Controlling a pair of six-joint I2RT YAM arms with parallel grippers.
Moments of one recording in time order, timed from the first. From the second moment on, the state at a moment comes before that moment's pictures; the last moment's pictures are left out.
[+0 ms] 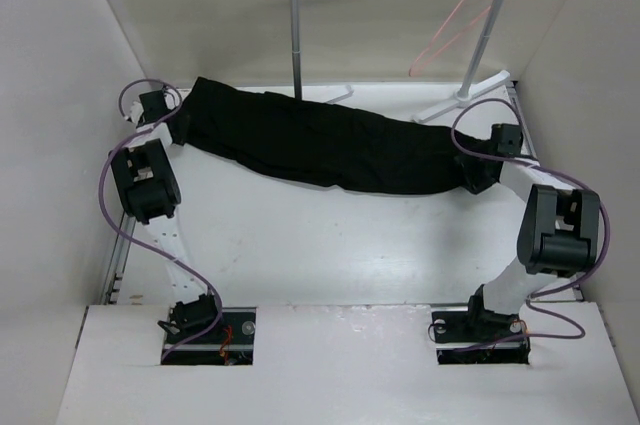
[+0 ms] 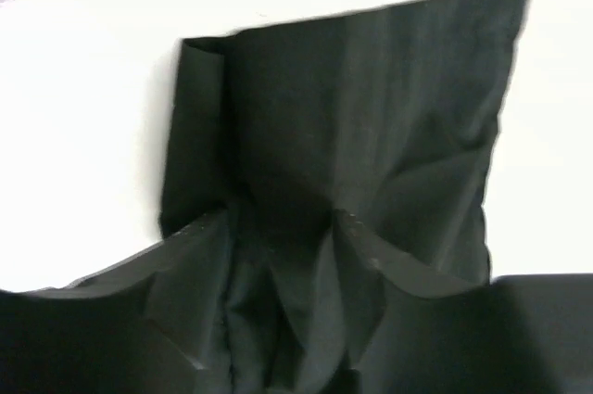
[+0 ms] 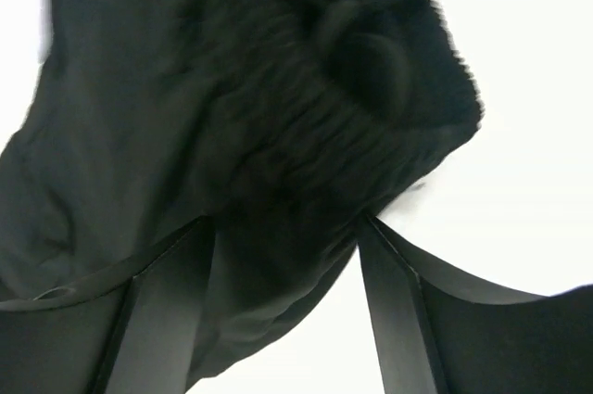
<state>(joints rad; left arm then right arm) 0.29 2.23 1.63 -0.14 0.03 -0.99 -0.16 1.63 0.99 -0.30 -0.07 0.93</state>
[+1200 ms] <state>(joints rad) 0.47 1.30 0.80 -0.63 -0.38 -0.90 -0.27 1.52 0.88 -0.34 0.00 0.98</state>
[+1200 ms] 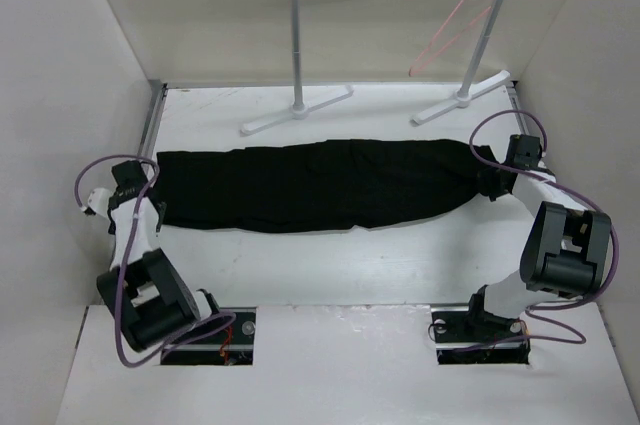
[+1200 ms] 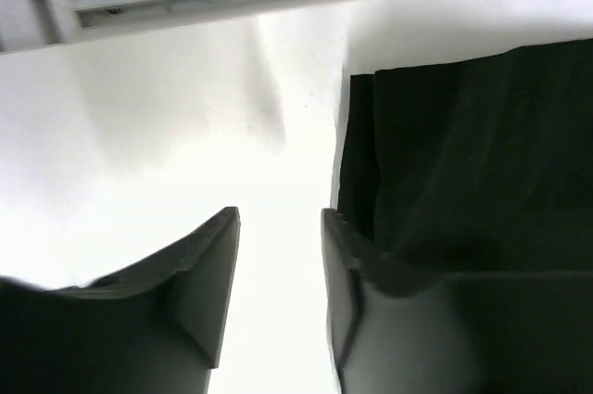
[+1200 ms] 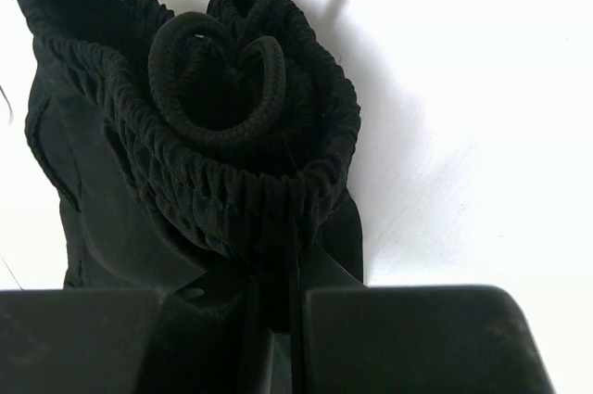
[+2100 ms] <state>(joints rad) -0.28 0.94 0.73 -0.65 -0.22 -0.97 -0.33 1.20 0.73 -0.41 0.00 0.89</state>
